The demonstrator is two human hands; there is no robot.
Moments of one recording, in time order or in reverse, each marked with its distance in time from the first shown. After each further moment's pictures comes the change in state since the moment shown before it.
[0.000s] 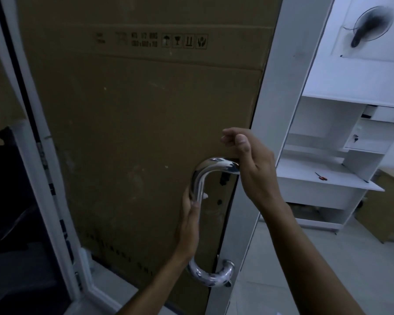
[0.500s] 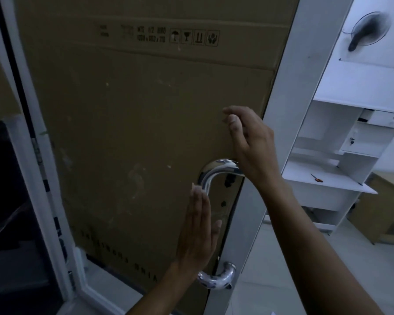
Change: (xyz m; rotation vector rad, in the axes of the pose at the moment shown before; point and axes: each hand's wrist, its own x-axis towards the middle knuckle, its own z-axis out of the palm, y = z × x) left_hand 0.003 -0.042 0.003 0.853 0.089 0.568; right_hand 0.041 -0.006 0.016 -0.313 0.012 -0.161
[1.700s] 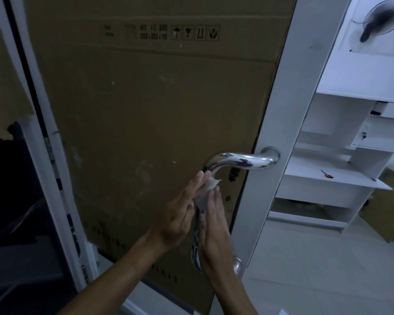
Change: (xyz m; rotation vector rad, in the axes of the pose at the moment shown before) left_hand 0.036 -0.022 -0.081 -0.582 -0.255 0.121; right_hand -0.190 -0.014 0.087 0.130 -0.162 0.366
